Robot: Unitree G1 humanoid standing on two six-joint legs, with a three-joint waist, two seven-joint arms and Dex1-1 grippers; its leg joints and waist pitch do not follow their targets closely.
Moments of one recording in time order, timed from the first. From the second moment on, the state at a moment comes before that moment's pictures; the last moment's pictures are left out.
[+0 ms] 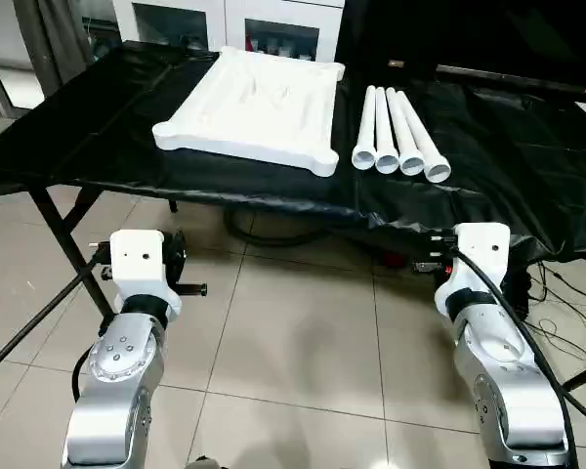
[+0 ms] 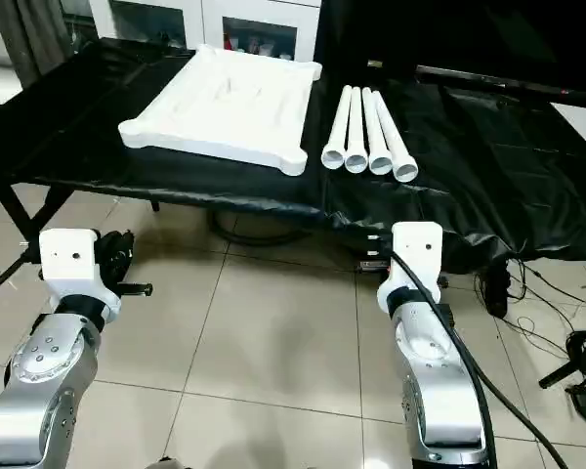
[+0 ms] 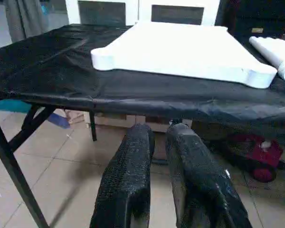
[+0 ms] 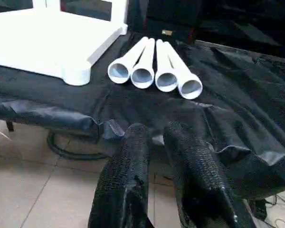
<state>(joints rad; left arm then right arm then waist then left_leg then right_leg) -0.03 0.08 0.07 -0.32 -0.03 0.46 -0.01 -0.08 -0.08 -0.05 -0.33 0.03 0.53 -0.03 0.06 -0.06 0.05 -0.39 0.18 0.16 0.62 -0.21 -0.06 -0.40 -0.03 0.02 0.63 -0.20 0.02</state>
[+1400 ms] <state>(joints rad) -0.10 0.15 0.00 -0.39 0.08 0.50 0.00 -0.11 -0.02 -0.03 -0.40 0.10 0.52 0.00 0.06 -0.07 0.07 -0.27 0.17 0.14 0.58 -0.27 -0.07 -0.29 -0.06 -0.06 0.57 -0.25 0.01</state>
